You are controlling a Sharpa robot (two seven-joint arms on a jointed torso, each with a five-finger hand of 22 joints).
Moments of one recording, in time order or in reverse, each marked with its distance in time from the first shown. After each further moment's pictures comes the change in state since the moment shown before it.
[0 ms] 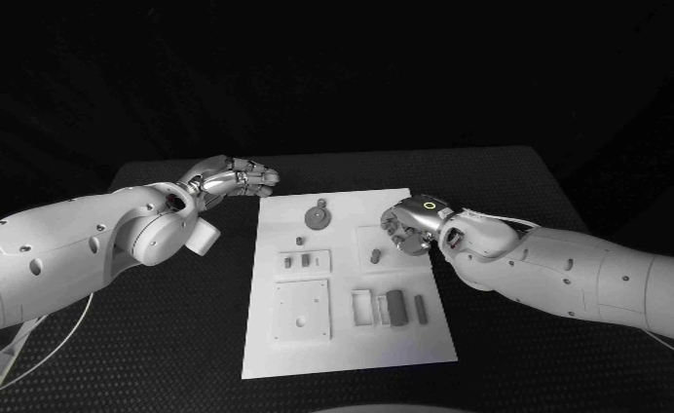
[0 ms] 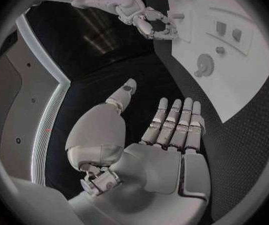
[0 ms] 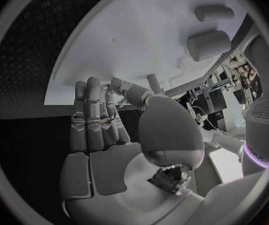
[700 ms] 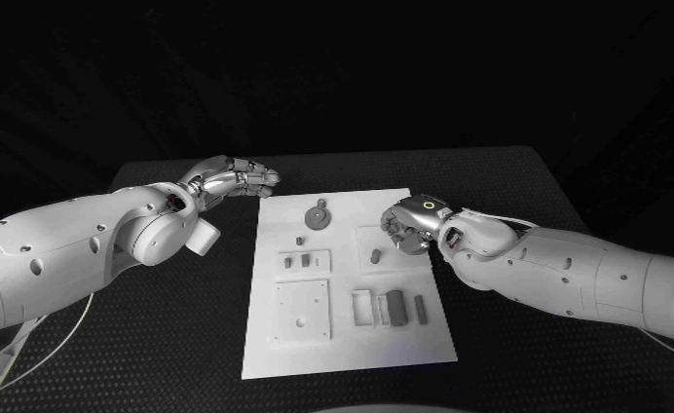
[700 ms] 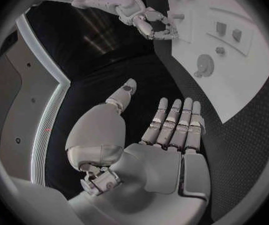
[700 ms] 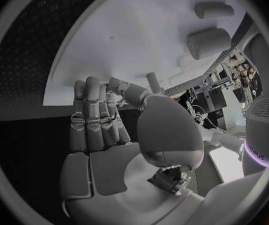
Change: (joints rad) left arm 0.000 0.001 0.000 -0.001 0.000 0.003 -0.001; left_hand 0.000 0.000 0.000 0.000 0.000 0.000 0.000 0.000 0.000 0.000 0.000 0.000 0.000 0.000 0.000 0.000 0.001 0.000 0.004 -0.004 0.000 0.000; right arm 0.000 0.007 0.000 -0.007 0.016 -0.003 0.009; right_hand 0.005 0.029 -0.004 0.004 0.000 0.038 0.005 0.020 -0.007 0.131 -0.013 0.041 -0.044 0.015 -0.007 0.005 -0.001 0.008 0.008 -0.007 0.000 0.000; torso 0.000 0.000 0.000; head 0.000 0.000
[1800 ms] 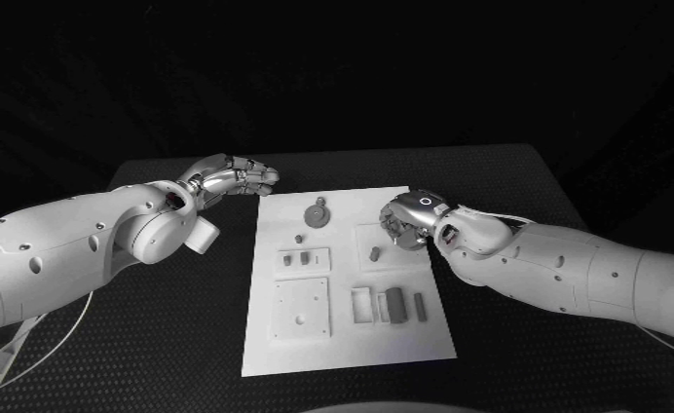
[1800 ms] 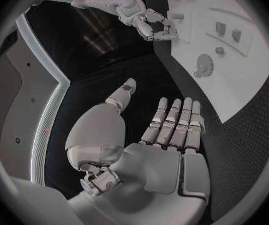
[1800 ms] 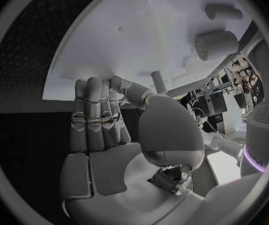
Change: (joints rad) left arm 0.000 0.001 0.000 -0.002 -0.001 0.002 -0.001; left_hand 0.000 0.000 -0.001 -0.005 0.000 0.000 0.000 0.000 0.000 0.000 0.000 0.000 0.000 0.000 0.000 0.000 0.000 0.000 0.000 0.000 0.000 -0.001; right arm -0.001 0.020 0.000 -0.023 -0.048 -0.028 -0.022; right_hand 0.011 0.050 0.012 -0.006 -0.001 0.092 -0.038 0.050 0.022 0.141 -0.044 0.015 -0.264 0.058 -0.043 0.051 0.025 -0.009 0.061 -0.032 0.041 -0.001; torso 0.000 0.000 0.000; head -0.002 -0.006
